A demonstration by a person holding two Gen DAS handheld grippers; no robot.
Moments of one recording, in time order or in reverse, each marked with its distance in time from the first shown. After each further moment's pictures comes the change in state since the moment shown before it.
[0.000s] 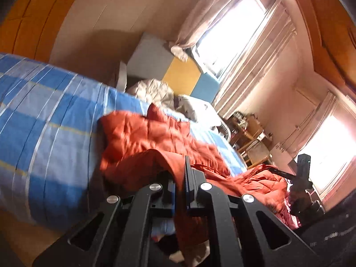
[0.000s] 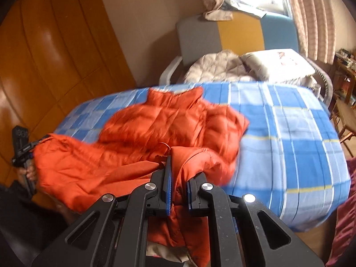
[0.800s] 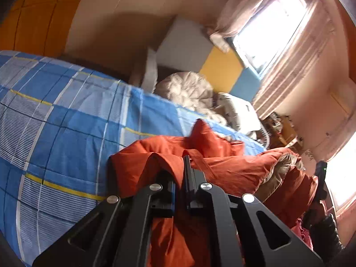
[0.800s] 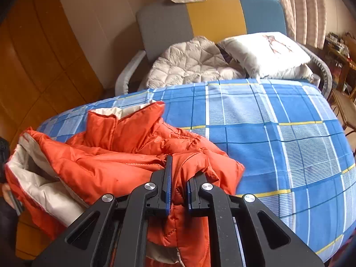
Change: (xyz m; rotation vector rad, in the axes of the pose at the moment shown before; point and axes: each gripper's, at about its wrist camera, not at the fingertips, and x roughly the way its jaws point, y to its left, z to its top) left arm 0.190 0.088 0.097 -0.087 0.111 0.202; right arm 0.182 -0.070 0.100 0.117 0.087 -0.124
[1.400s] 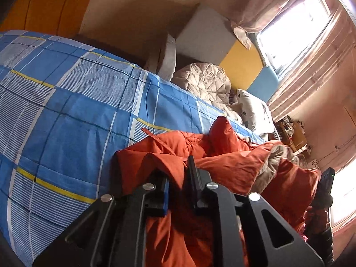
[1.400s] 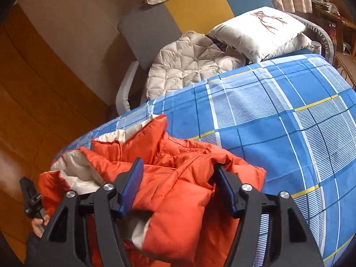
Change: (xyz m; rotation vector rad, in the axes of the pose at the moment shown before) left arm 0.033 0.019 0.009 -0.109 0.057 0.050; right arm 0.022 -0.018 0.023 0.229 -0.001 0.108
